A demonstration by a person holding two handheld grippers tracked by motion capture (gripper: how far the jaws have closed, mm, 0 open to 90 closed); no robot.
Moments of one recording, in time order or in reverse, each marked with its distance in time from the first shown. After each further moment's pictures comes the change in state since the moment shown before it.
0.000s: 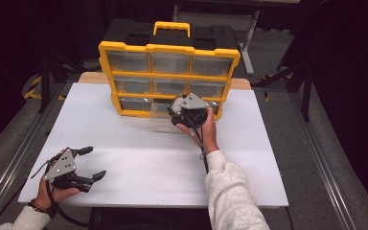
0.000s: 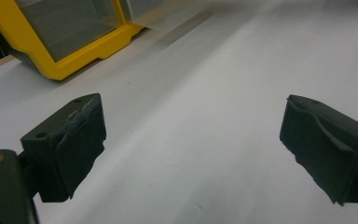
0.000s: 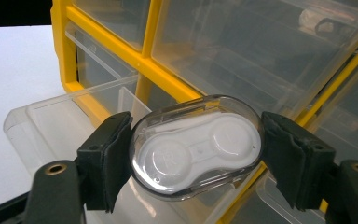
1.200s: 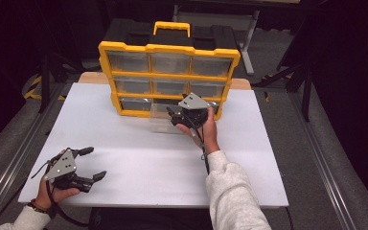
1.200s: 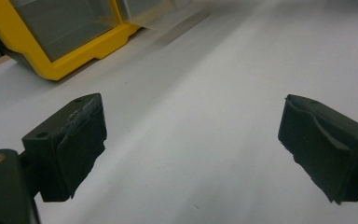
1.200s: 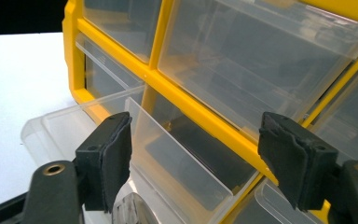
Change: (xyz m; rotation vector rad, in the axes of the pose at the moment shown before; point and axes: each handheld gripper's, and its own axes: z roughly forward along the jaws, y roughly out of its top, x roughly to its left) left arm -0.001 0.001 0.000 0.004 -0.005 0.004; right arm 0.001 0.007 -0.010 -0.021 0.010 -0.009
